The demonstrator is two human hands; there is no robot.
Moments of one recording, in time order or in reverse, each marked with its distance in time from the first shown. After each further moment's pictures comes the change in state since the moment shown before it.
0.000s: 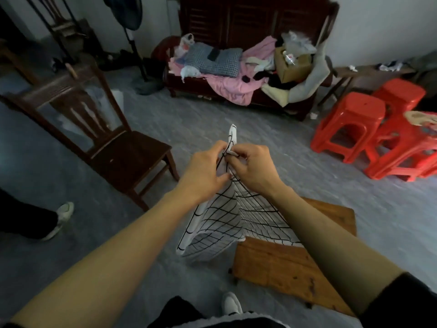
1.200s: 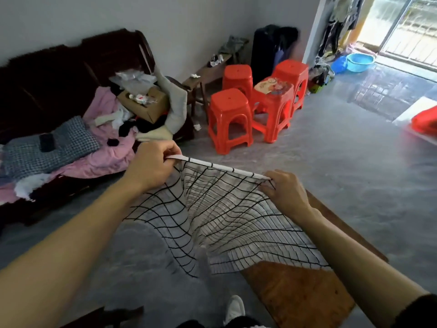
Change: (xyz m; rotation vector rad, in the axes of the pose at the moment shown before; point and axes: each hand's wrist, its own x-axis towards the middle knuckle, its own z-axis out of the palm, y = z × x) left_hand 0.471 -0.014 0.036 0.041 -0.443 0.656; right_hand 0.104 0.206 -0.090 -0.564 0.516 0.822
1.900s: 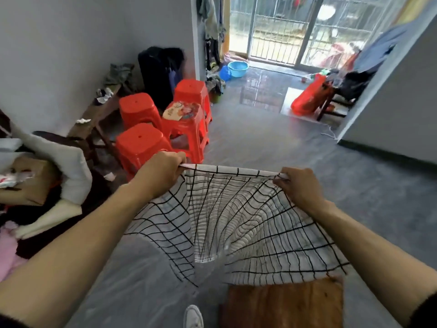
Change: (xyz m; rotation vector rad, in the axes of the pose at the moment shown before) left_hand 0.319 0.024 0.110 0.121 -0.309 0.683; right_hand 0.116 0.089 -0.088 -0.262 0.257 0.563
